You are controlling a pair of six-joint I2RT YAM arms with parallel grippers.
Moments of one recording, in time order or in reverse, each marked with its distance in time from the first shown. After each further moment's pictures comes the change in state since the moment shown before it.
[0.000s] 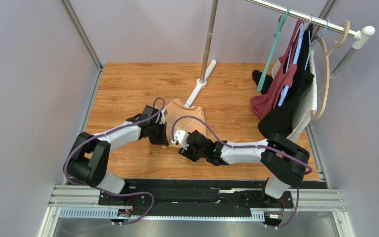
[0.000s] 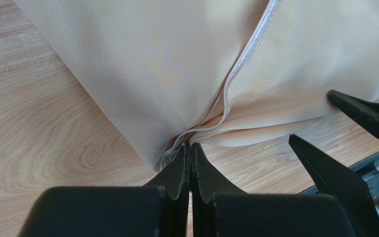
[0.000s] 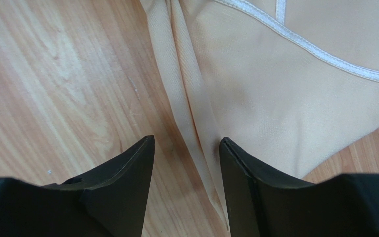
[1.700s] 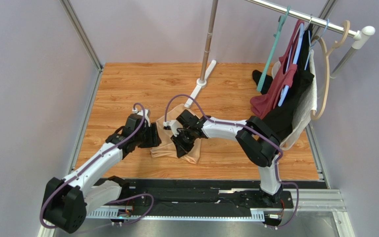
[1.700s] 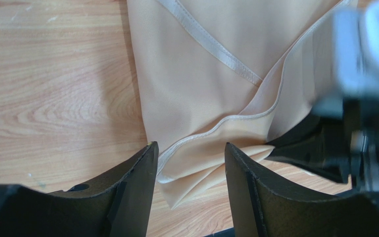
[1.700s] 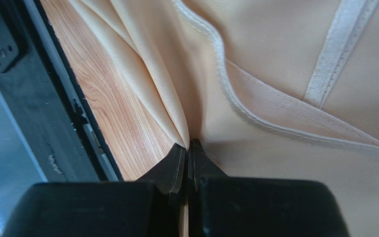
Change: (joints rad) left arm 0.020 -0.437 -0.154 -0.052 -0.211 -0.077; right arm -0.160 0.344 0.491 -0.478 -0.631 0.193
